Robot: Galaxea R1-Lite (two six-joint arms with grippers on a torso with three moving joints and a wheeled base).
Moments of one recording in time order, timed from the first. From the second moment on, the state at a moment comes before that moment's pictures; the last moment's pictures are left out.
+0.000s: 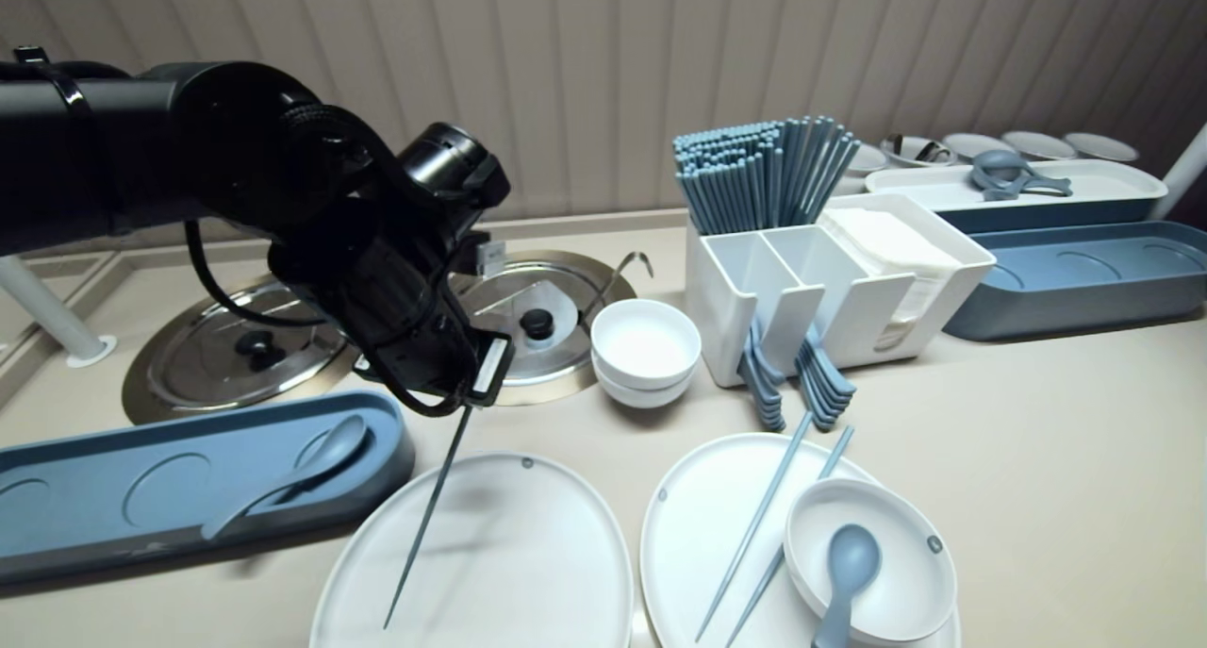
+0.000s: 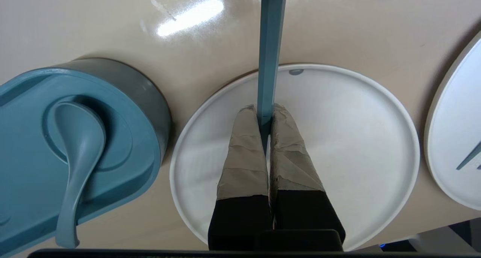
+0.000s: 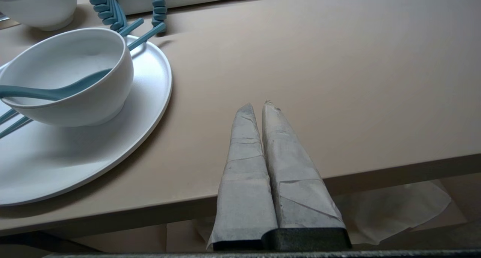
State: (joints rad) left arm -0.57 1.91 -1.84 1.02 0.14 -0.21; right arm 0.00 0.00 0.00 0.00 -0.02 0.02
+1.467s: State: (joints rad) left arm -0.52 1.78 -1.89 1.02 0.14 -0.18; right arm 0.00 0.00 0.00 0.00 -0.02 0.02
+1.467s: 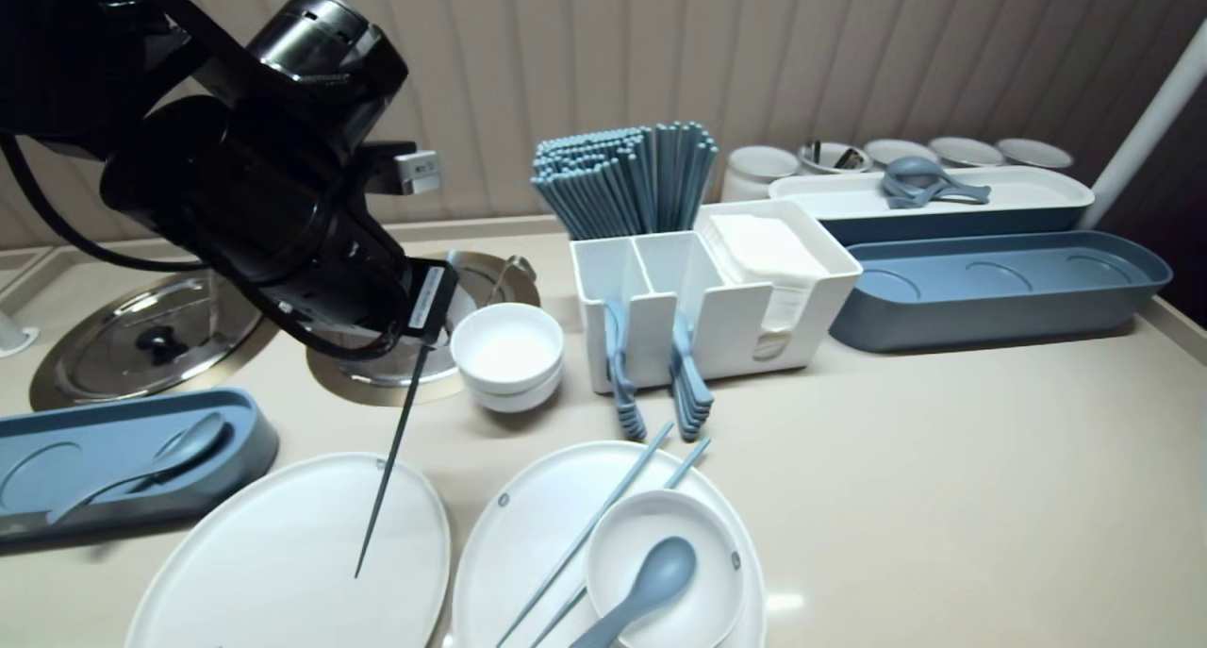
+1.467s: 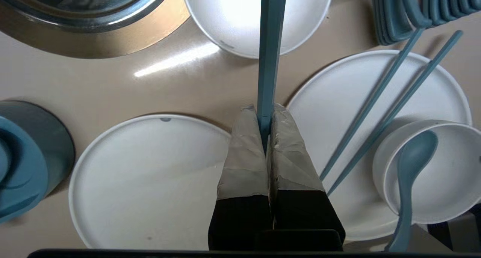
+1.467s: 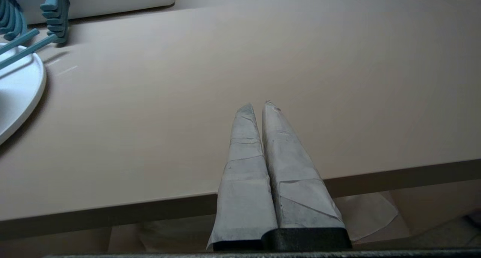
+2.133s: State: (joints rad) left arm -0.52 1.76 -1.89 1.02 0.14 -0.19; right arm 0.00 0.00 0.00 0.00 -0.02 0.02
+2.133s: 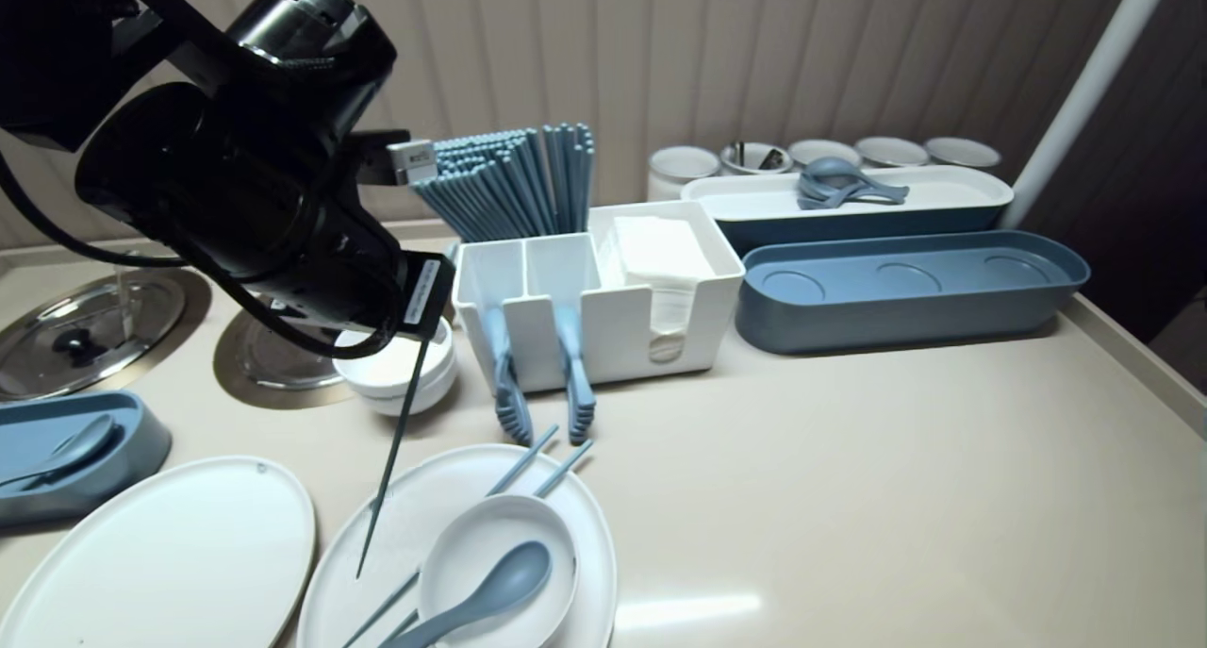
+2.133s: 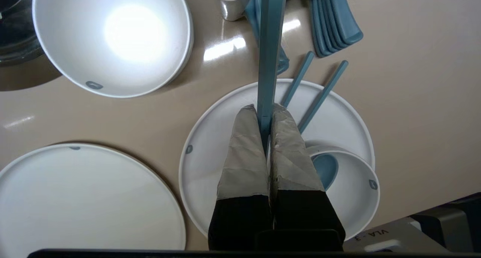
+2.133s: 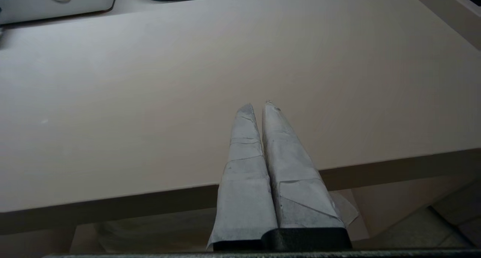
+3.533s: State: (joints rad) left arm -0.52 1.90 -1.94 -0.09 0.30 -0.31; right arm 0.00 0.00 0.00 0.00 -0.02 0.02
